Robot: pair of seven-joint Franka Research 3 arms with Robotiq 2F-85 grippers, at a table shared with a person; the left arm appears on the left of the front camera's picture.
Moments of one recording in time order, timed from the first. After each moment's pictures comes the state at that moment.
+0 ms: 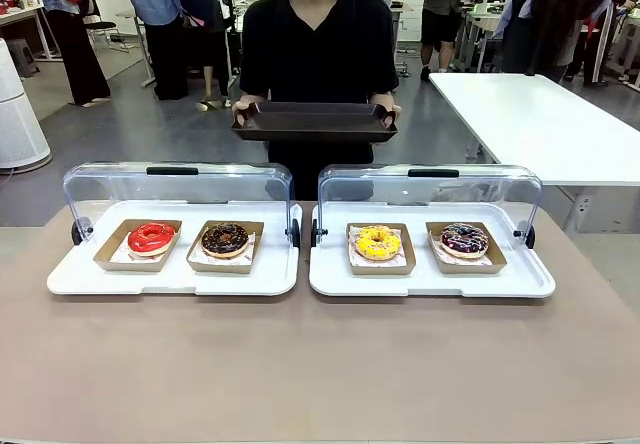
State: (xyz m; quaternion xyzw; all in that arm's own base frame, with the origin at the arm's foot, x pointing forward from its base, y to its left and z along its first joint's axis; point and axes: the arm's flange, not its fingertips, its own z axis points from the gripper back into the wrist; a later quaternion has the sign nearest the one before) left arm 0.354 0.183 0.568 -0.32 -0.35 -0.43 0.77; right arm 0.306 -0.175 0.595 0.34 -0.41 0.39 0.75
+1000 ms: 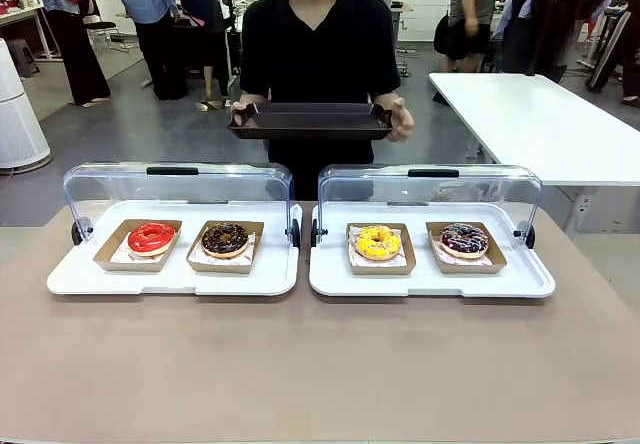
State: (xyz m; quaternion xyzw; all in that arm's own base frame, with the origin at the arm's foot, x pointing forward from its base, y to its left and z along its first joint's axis) left arm 0.355 0.184 0.567 -0.32 -0.35 -0.43 0.77; right arm 0.306 -0.172 0.595 0.33 -0.41 0.39 0.76
